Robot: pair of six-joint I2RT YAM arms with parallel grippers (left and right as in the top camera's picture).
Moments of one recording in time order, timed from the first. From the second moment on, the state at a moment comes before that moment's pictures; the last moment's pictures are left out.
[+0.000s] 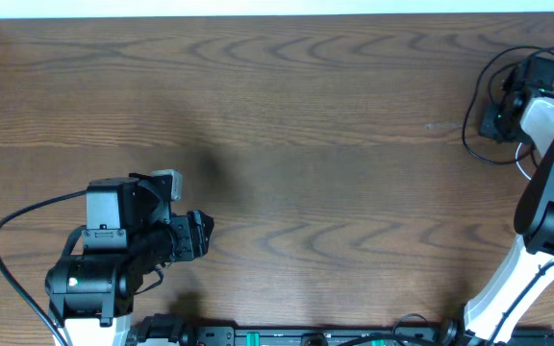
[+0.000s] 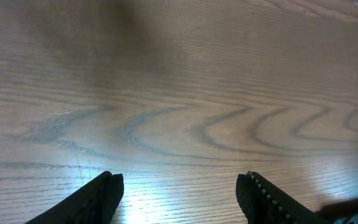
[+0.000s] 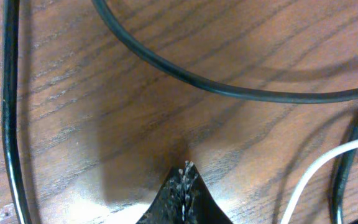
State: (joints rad) left arm -0.01 0.83 0.96 -1.20 0.31 -0.14; right arm -0.31 2.14 1.47 -0.54 0.09 0.03
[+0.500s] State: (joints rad) left arm -0.01 0.83 0.96 -1.18 0.31 -0.14; right arm -0.26 2.14 1.45 -0.41 -0.26 0.07
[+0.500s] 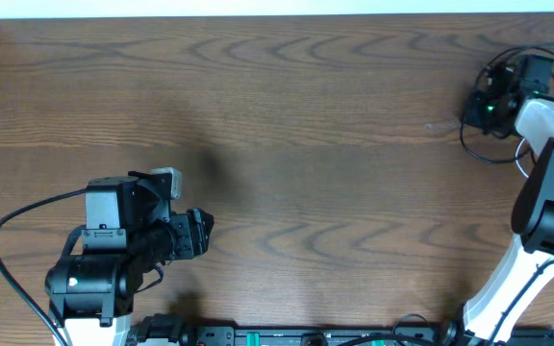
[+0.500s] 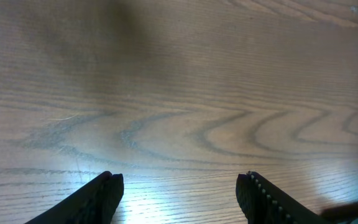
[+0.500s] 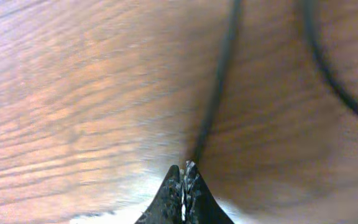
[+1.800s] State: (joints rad) left arm -0.01 0.83 0.96 -1.18 0.31 -0.14; right arm -0.54 2.17 1.52 -0.61 0.11 0.29
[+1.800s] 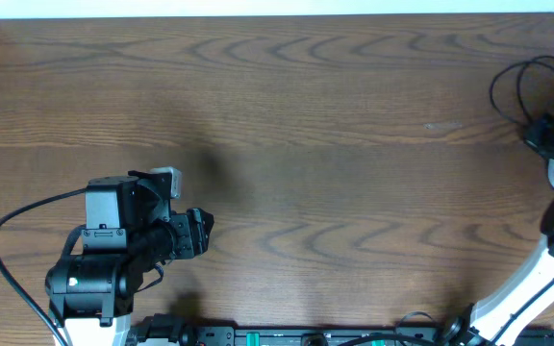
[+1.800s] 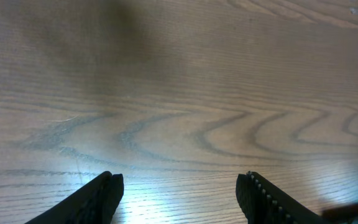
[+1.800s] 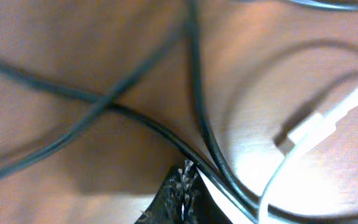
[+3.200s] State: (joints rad) left arm -0.01 0.67 1.17 -1.22 0.24 -0.13; right arm -0.47 1.28 1.46 -1.00 -0.50 0.11
